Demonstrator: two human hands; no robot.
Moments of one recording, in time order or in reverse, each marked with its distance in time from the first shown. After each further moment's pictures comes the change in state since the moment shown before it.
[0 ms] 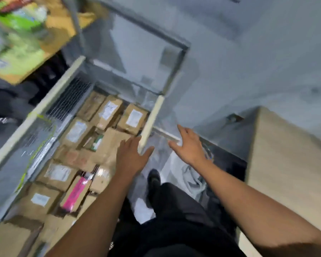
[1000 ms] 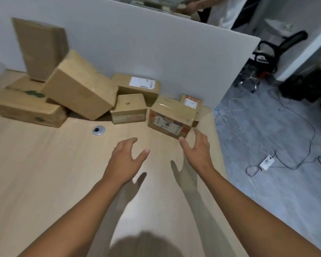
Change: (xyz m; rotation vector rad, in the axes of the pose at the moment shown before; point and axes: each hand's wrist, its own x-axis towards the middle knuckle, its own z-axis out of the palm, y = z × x) left_hand -0.444 0.438 0.567 0.431 -1.331 1.313; right_hand -0.667 0.505 0.037 0.747 1.330 1.730
